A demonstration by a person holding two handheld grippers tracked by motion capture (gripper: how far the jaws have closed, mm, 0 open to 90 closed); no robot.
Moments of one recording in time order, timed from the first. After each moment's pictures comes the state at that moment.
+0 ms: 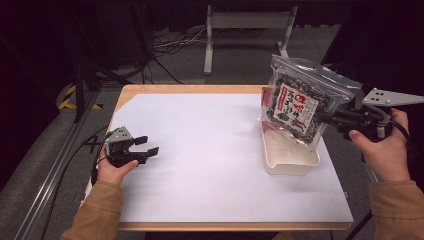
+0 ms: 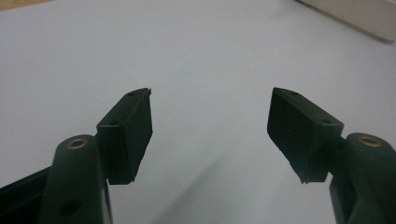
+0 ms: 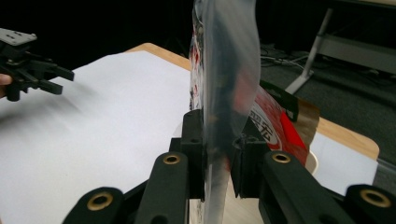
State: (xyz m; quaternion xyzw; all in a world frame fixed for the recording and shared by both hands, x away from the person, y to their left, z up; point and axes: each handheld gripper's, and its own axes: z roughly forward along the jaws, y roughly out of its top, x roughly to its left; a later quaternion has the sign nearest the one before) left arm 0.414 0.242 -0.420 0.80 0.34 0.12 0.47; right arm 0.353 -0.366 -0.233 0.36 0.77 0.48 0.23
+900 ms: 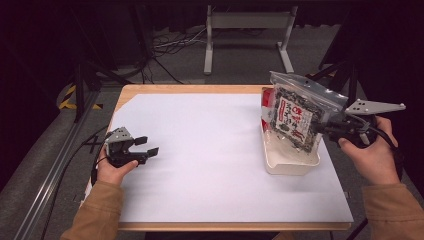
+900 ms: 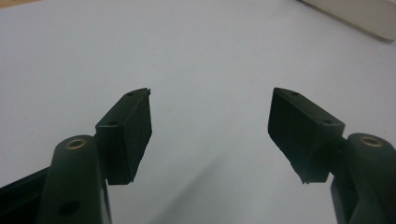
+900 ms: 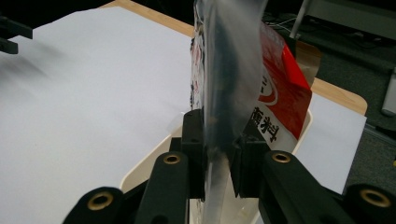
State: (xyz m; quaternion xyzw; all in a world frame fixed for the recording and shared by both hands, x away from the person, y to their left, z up) left arm 0.414 0.243 -0.420 0.80 0.34 0.12 0.47; right arm 0.358 -0.361 -0.264 0.39 0.79 0.41 0.23
